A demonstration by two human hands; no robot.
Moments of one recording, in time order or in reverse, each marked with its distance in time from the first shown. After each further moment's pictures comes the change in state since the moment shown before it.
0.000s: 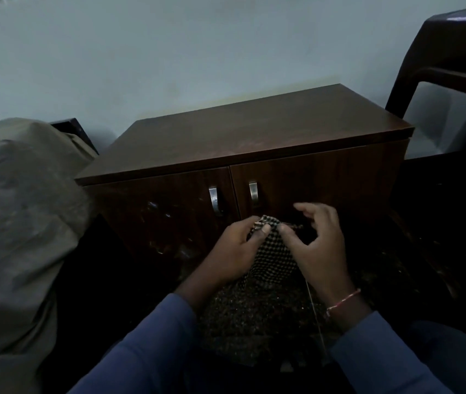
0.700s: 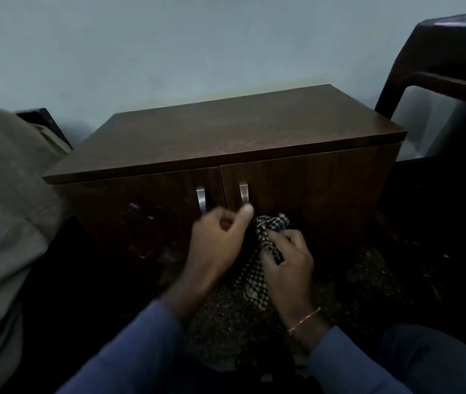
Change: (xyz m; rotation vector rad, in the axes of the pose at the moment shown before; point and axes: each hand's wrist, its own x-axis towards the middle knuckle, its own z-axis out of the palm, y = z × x) left_hand 0.011 -0.001 -0.007 0.239 0.404 -0.131; right_hand -0.026 0.003 0.043 -0.063 0.103 -0.029
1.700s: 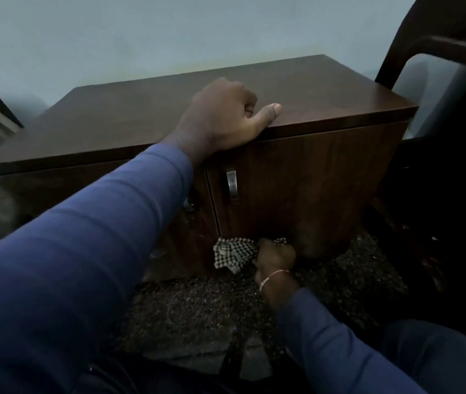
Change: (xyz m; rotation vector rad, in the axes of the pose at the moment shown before) left_hand 0.153 0.085 -0.009 0.563 -0.035 0.822; right_hand 0.021 0.109 0.090 0.400 0.194 1.151
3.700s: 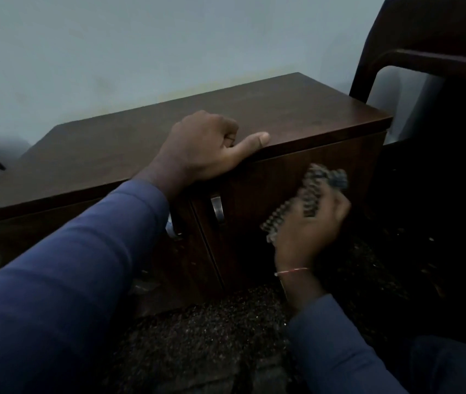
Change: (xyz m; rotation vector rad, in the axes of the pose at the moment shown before) left_hand -0.003 0.008 -0.006 0.024 -0.049 0.054; right_hand -0.040 -0.113 -0.020 0.088 0.423 -1.081
